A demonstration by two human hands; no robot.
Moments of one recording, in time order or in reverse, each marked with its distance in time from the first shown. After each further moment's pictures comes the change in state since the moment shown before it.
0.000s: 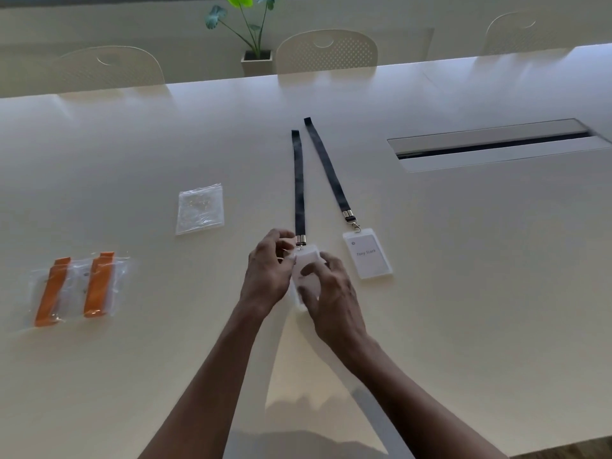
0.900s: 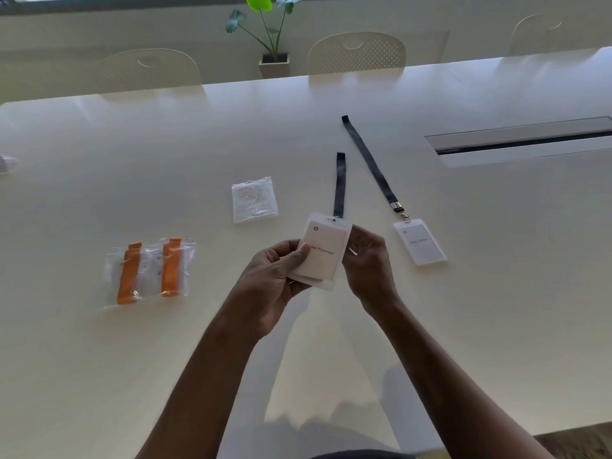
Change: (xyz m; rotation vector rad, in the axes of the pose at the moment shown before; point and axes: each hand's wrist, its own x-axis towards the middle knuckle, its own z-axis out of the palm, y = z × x) left_hand -0.057 -0.013 -0.123 -1.010 -0.342 -0.374; right_hand 0.018 -0.069 0.025 0.704 0.116 0.029
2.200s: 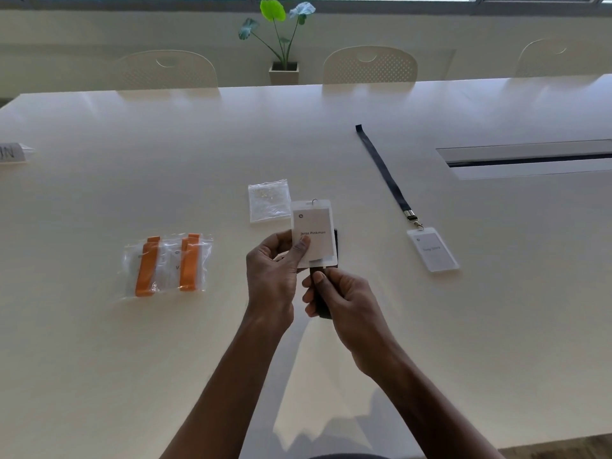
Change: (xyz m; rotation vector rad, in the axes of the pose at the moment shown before) left_hand -0.004 -0.003 -0.001 0.110 0.451 0.327; right_hand -0.074 -0.027 0.044 0.164 -0.240 0.260
